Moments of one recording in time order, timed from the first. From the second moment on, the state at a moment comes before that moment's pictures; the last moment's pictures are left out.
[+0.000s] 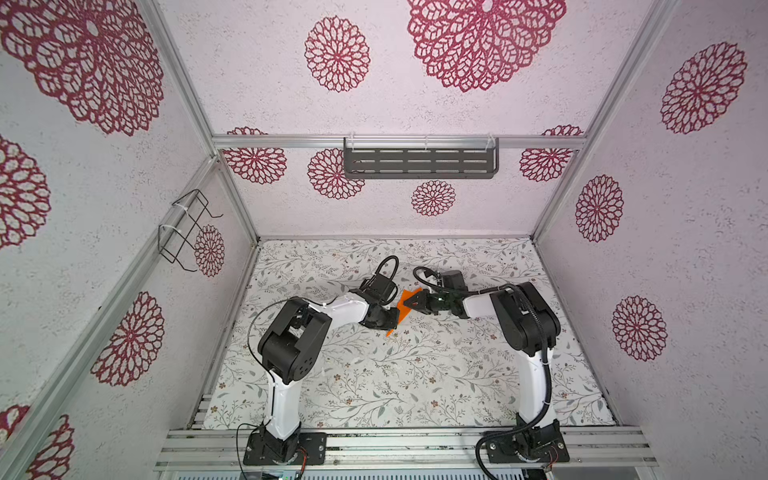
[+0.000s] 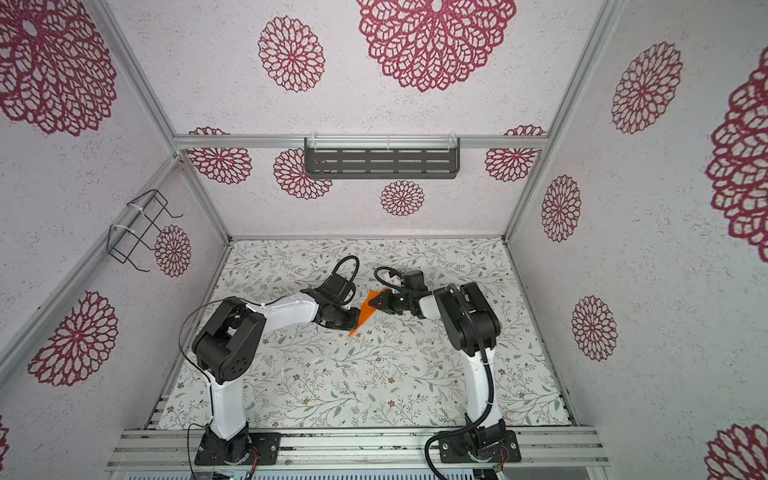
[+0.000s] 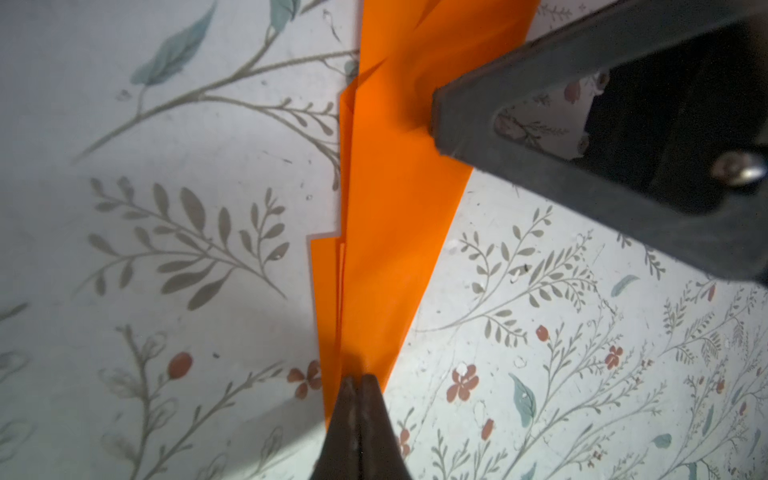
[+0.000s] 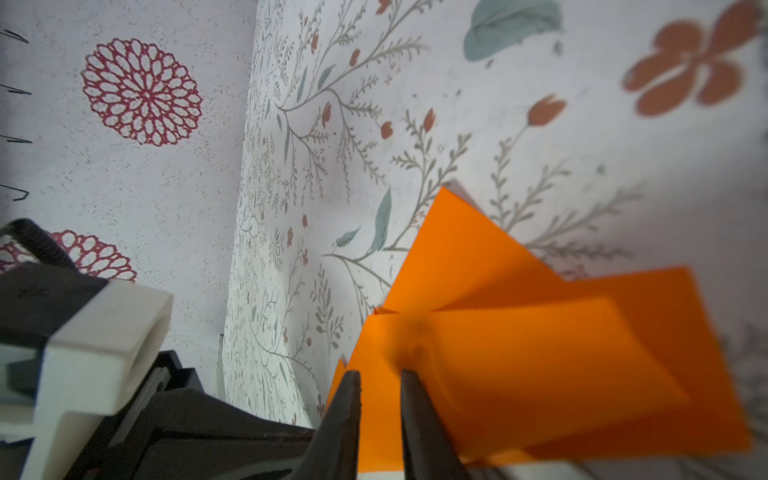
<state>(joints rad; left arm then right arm) -0.60 1.99 1.24 -0.41 0.17 -0.43 0.36 2.17 1.16 0.31 -0.78 0.64</state>
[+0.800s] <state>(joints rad) -0.60 1.97 1.23 -0.42 0.17 -0.43 0.24 2.02 1.07 0.25 -0.60 0.69</state>
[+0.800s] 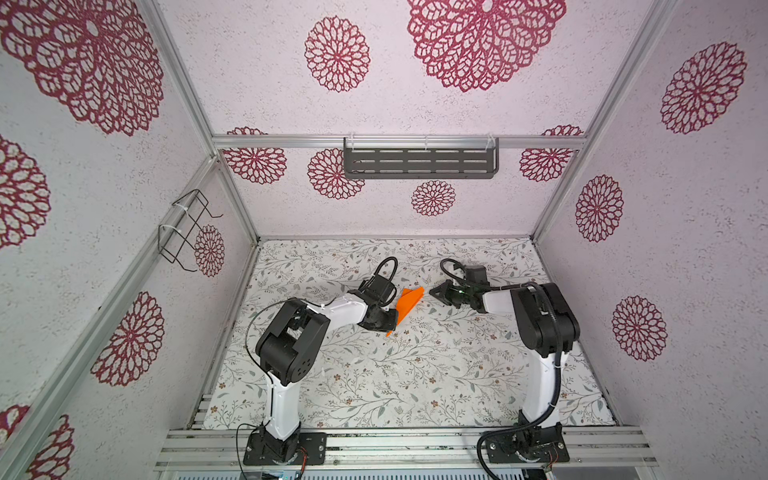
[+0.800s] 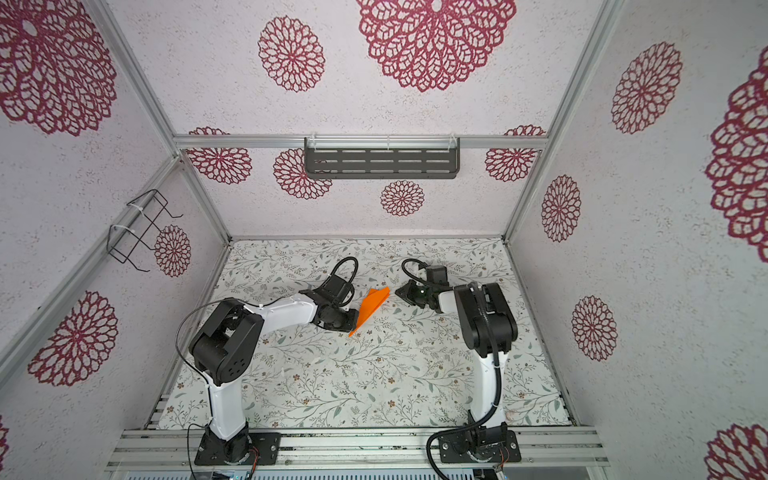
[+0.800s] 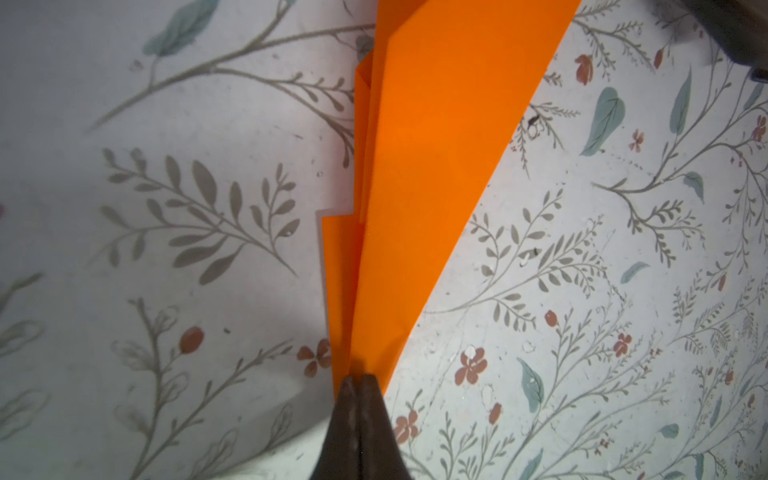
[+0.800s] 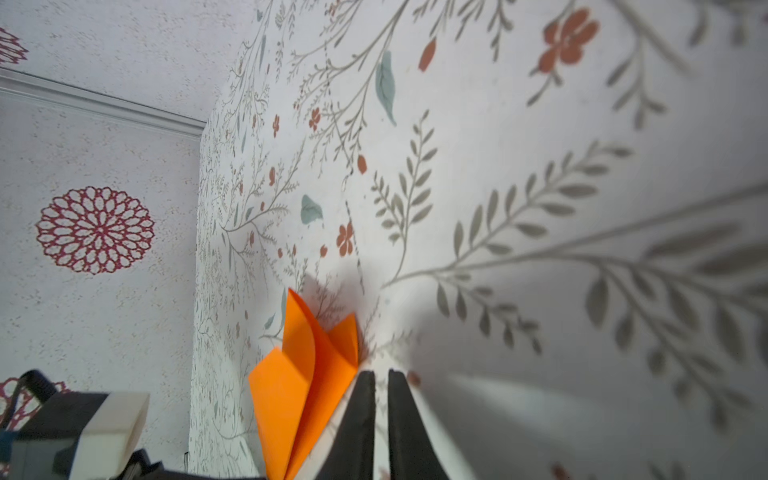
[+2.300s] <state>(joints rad) -0.60 1.98 1.24 -0.45 0.17 -0.43 0.25 2.09 1.12 0.27 -0.53 0.70</state>
